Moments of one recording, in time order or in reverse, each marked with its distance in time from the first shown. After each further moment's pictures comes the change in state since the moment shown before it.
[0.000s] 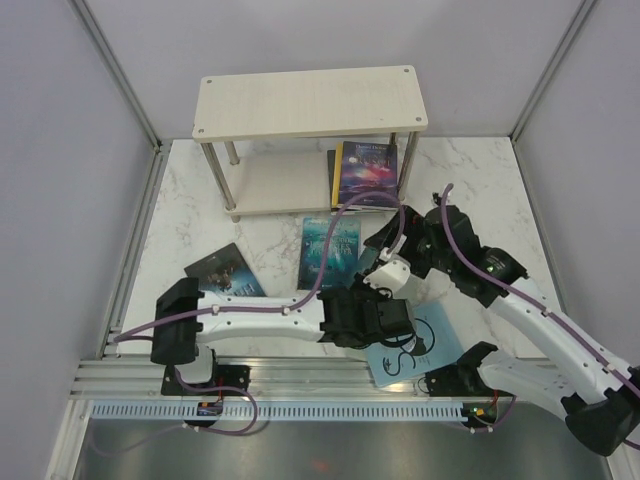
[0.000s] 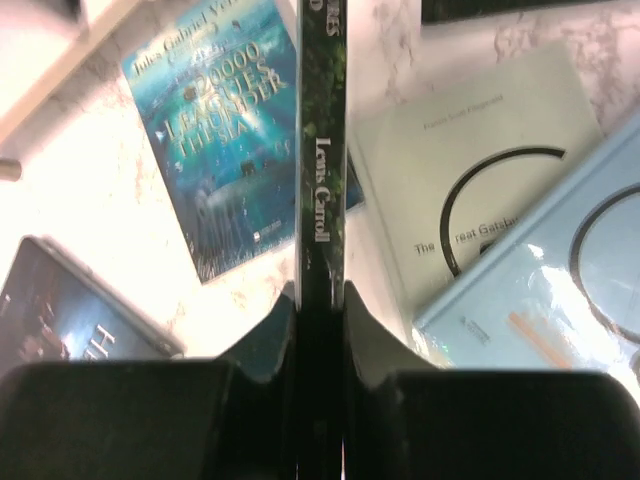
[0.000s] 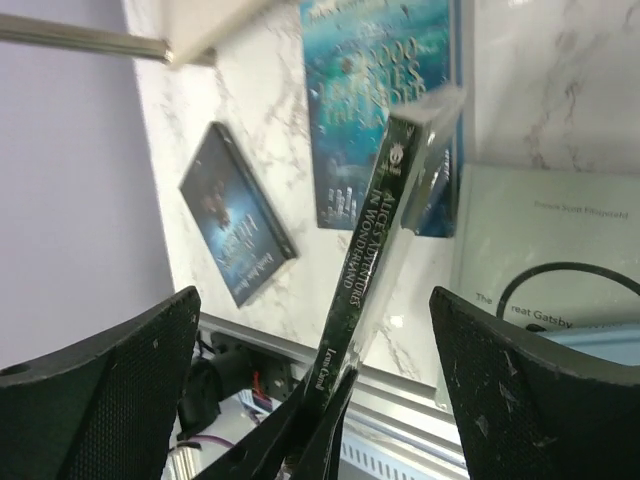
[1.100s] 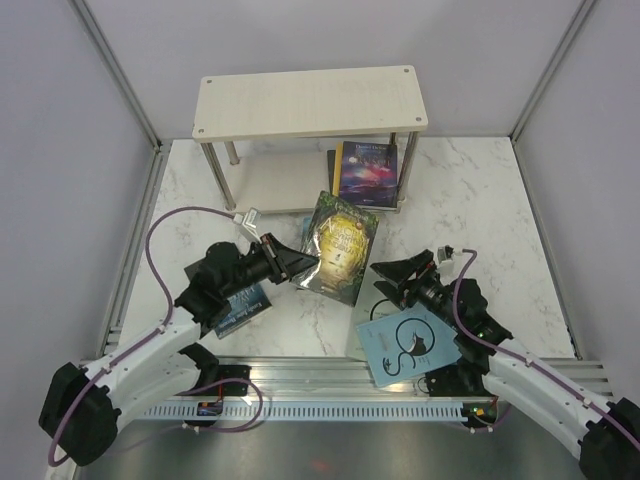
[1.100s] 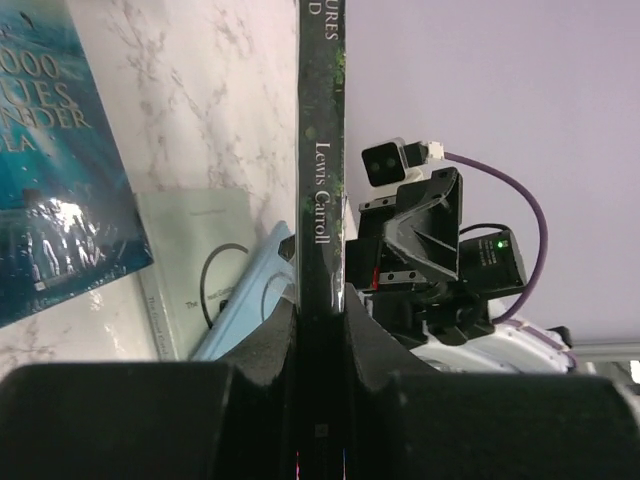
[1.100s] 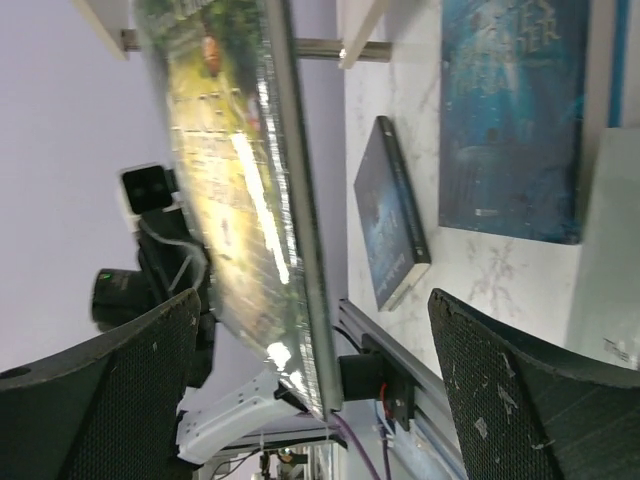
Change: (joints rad) left arm 0.862 -0.898 -0.974 1.102 1.249 -0.394; right arm 0.000 -0.391 -0.783 0.901 -0.086 0.383
